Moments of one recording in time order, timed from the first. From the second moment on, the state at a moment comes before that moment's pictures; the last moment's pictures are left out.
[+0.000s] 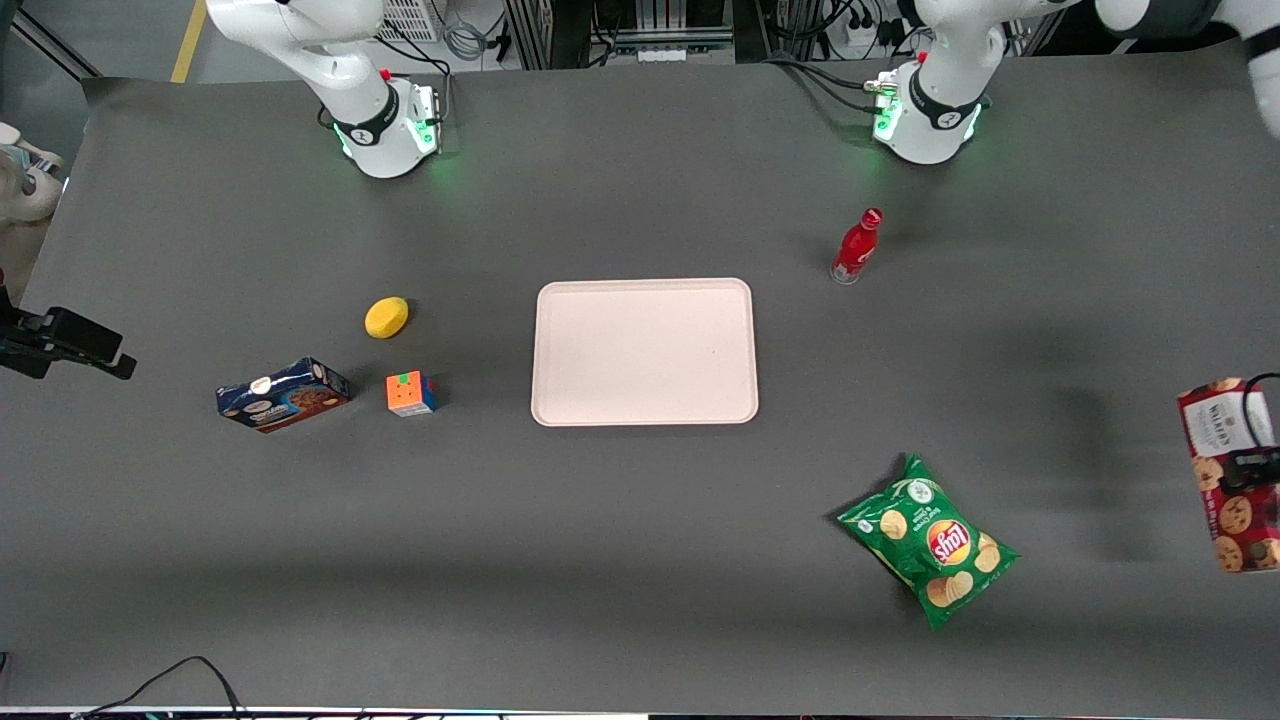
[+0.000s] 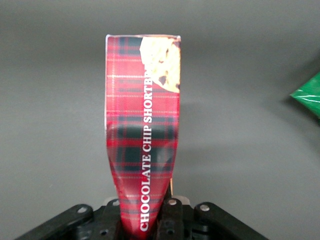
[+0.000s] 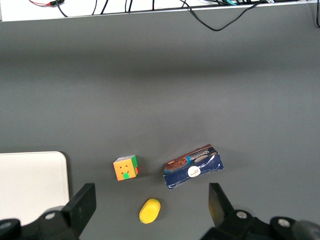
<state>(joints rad) 0.18 0.57 0.22 -1.48 -0.23 2.18 0.53</state>
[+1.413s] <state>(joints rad) 0.09 0.37 -0.44 -1.26 0.05 1.55 -0.47</state>
